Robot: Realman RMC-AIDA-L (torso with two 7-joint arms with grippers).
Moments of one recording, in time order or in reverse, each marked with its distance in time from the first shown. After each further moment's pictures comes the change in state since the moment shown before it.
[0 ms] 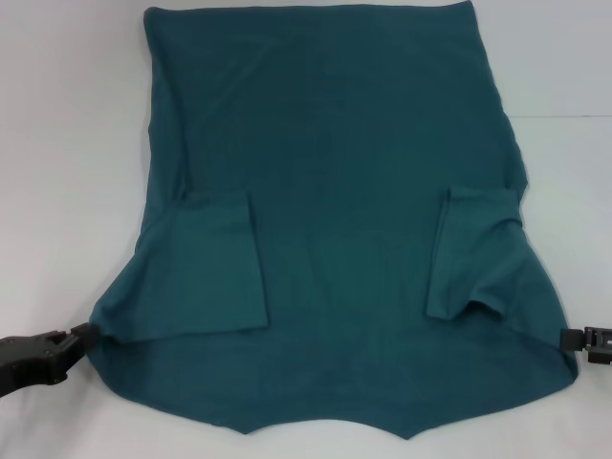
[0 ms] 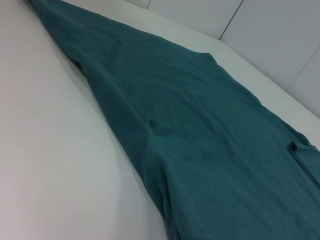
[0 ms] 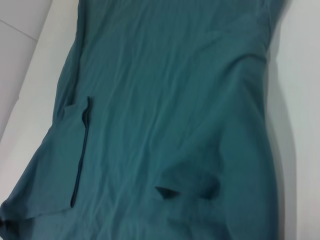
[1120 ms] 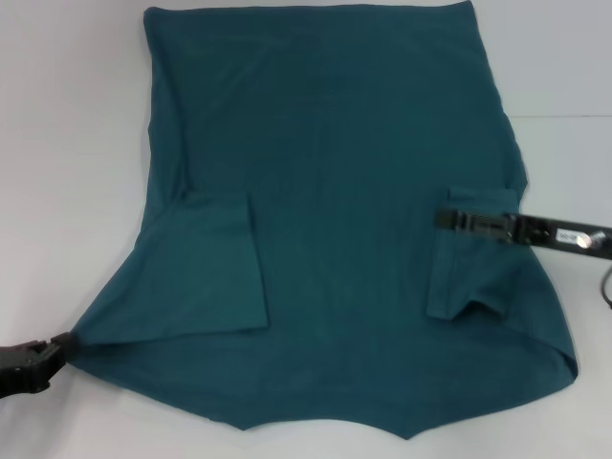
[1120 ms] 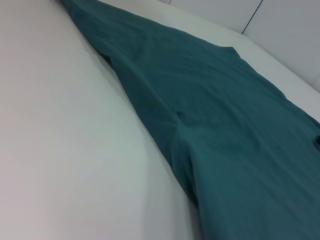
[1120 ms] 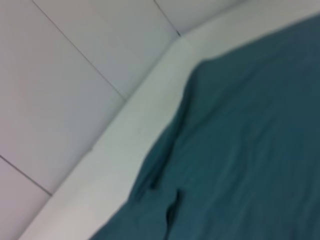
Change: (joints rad) left arm 0.023 0.002 -0.004 0.014 0.009 -0.038 -0.001; right arm 0.200 0.119 -0.044 0.074 0.220 0.205 -0.267
